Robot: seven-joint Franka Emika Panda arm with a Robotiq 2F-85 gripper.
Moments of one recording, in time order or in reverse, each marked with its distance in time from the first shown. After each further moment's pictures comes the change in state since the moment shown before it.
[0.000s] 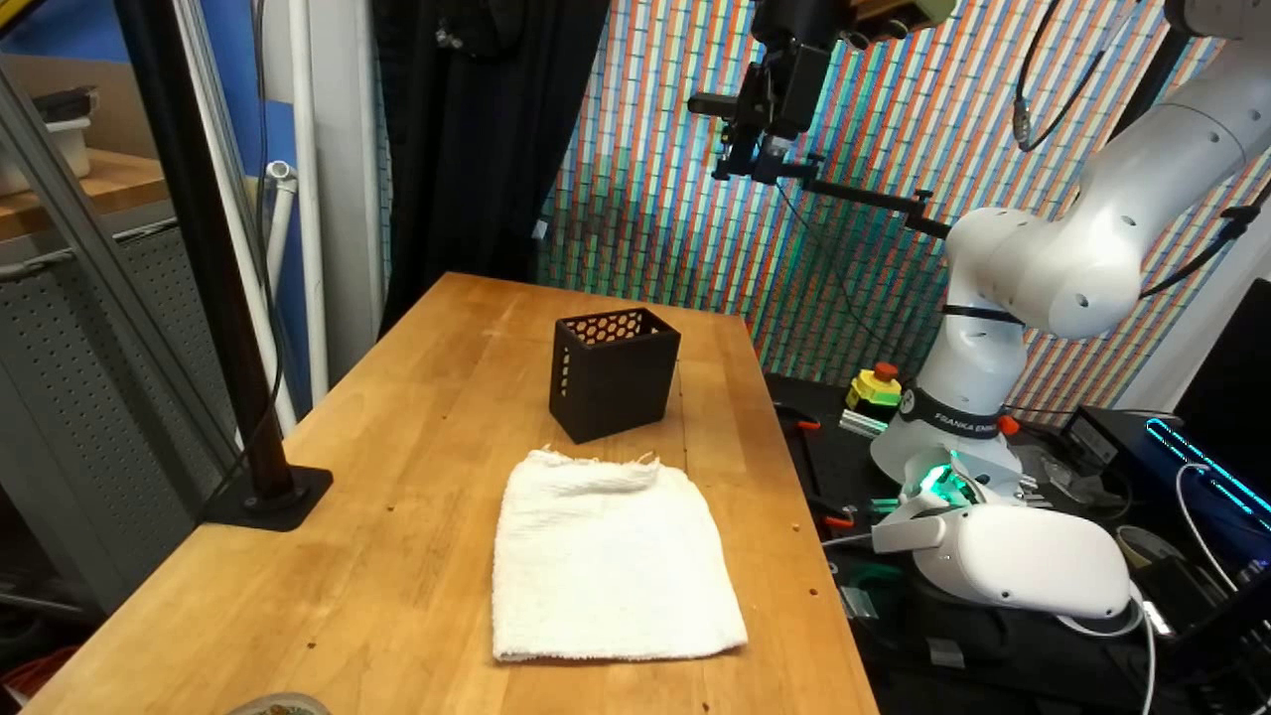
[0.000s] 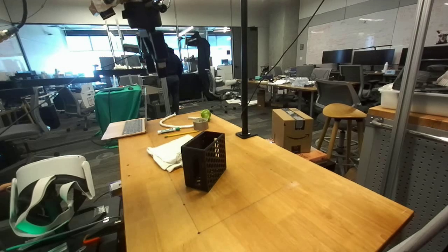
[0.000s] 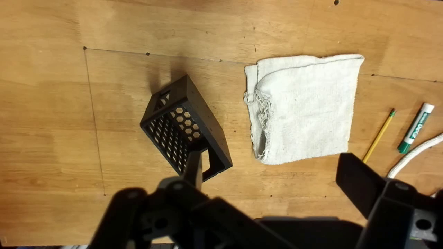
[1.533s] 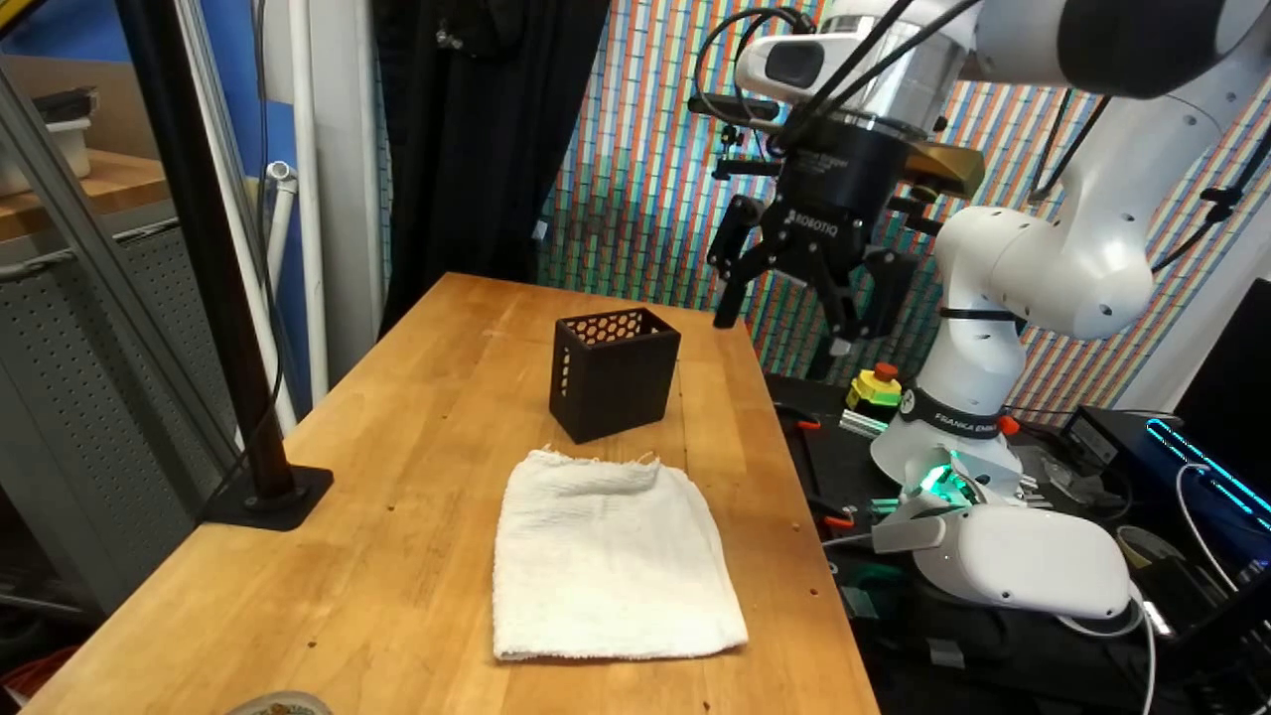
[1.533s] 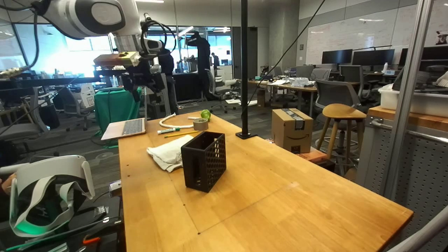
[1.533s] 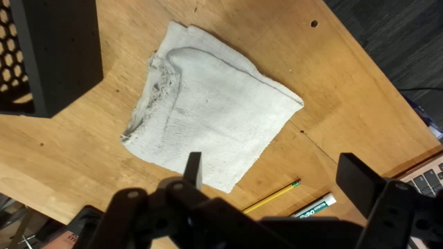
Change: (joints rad) arm 0.231 0.198 0.182 -0.094 -0.007 0.350 -0.268
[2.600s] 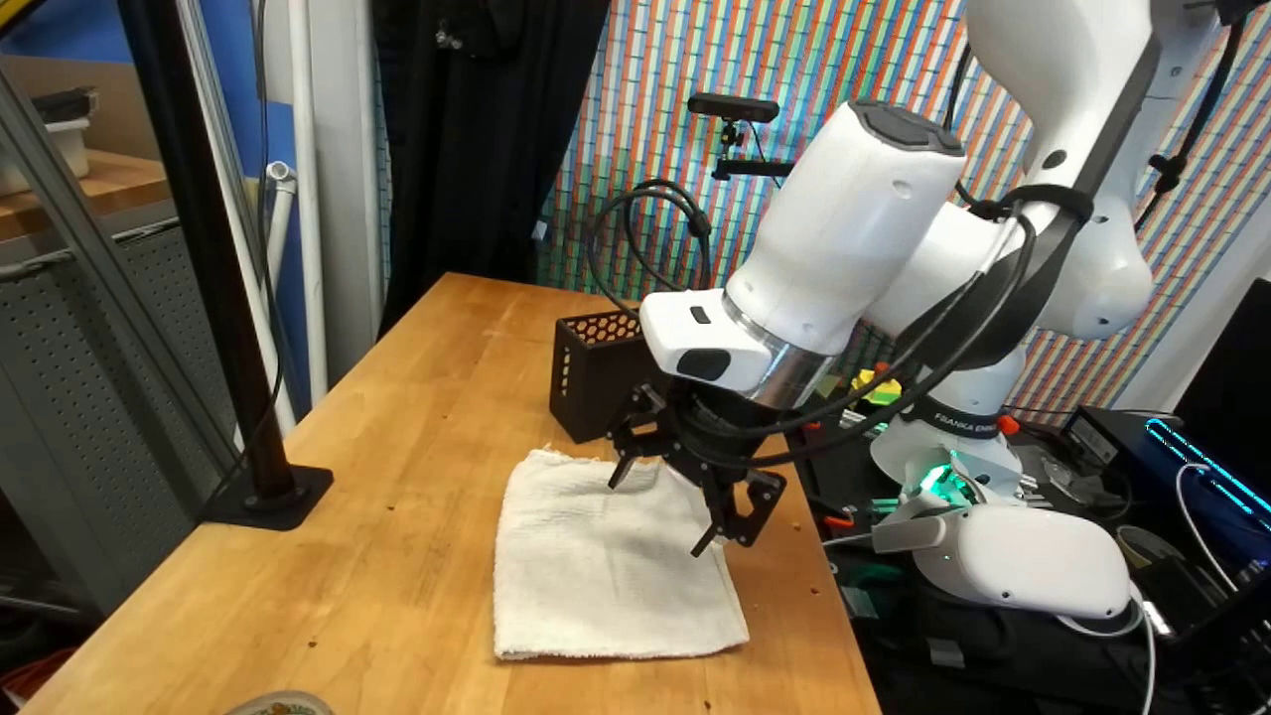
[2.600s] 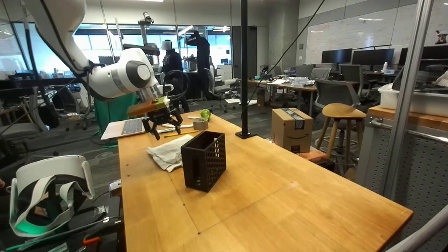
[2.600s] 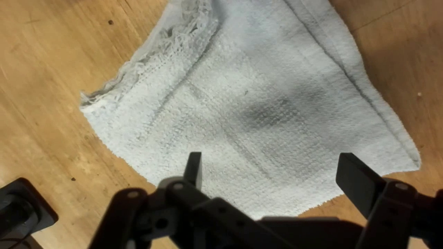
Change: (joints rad) arm 0.002 0.462 0.049 0.035 -0.598 0.387 0.184
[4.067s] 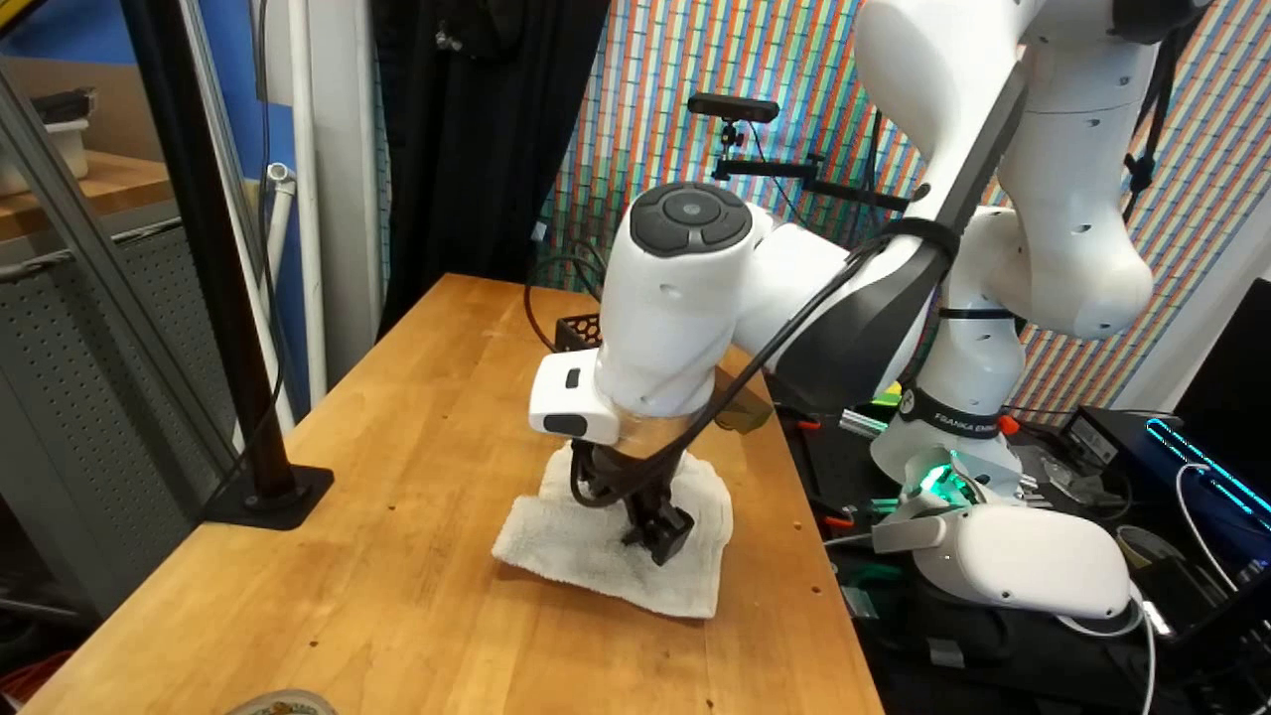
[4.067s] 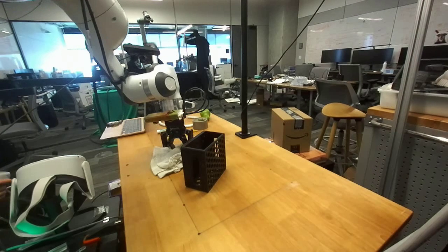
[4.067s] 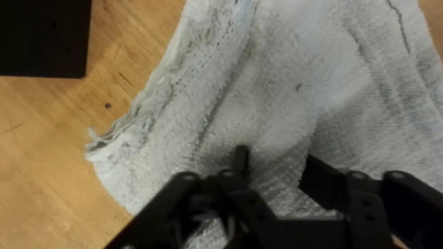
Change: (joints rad) arm 0.007 0.251 -0.065 0.255 0.051 -0.301 0.106
